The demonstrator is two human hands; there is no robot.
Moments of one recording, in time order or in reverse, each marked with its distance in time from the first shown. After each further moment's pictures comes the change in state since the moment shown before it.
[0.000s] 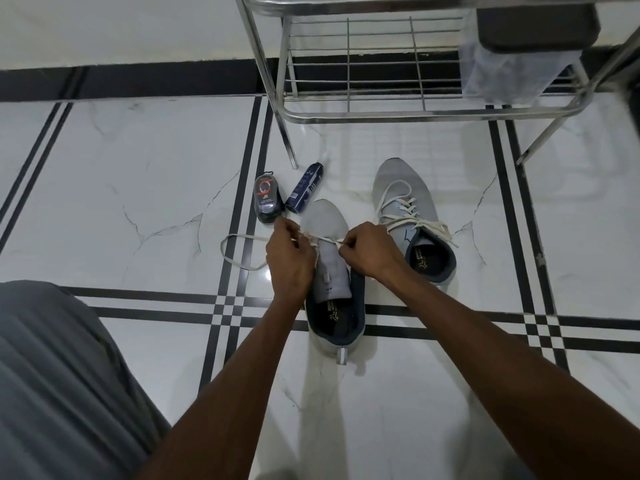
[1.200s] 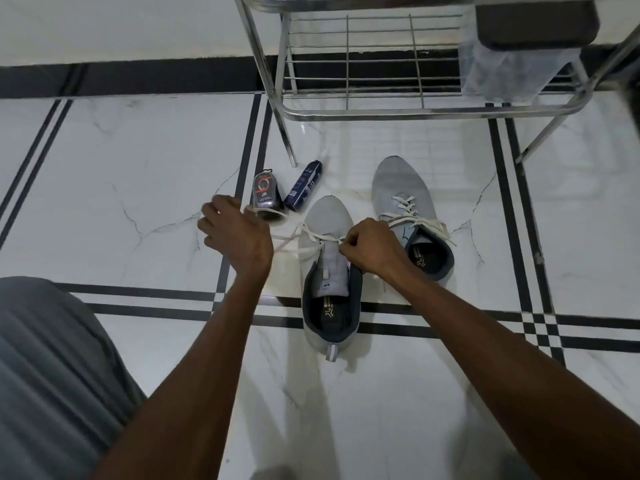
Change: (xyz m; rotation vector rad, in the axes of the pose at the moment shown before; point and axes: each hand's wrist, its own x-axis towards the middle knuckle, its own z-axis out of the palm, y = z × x) left_hand 0.050 0.008 -0.040 0.445 0.373 -0.160; right_hand -0.002 0.002 -0.009 0.012 0.001 -0.001
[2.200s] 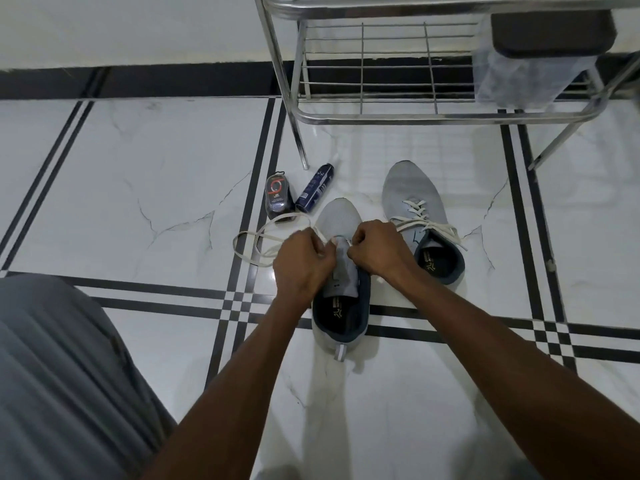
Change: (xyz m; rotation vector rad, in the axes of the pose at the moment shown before) left_hand -0.063 -0.001 0.014 -0.077 -0.492 0.298; right_hand 0.004 -0.003 0.006 -0.090 0.047 -0.031
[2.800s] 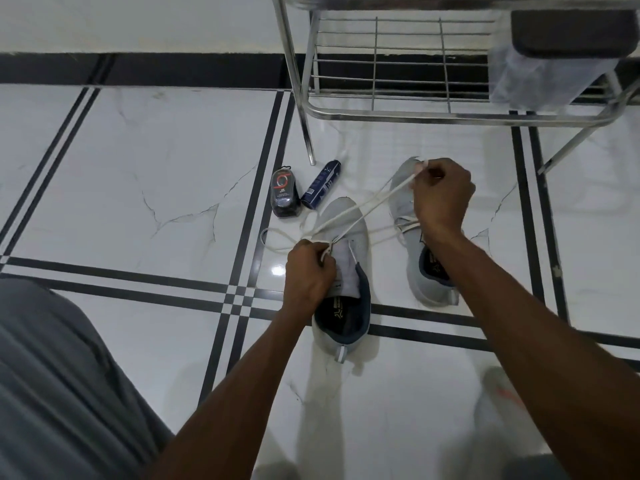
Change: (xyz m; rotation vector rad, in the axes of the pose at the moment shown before) left_hand -0.018 -0.013 0.001 -0.142 -0.024 0.076; right_hand 0.036 0.015 -0.060 0.475 0.691 0.171
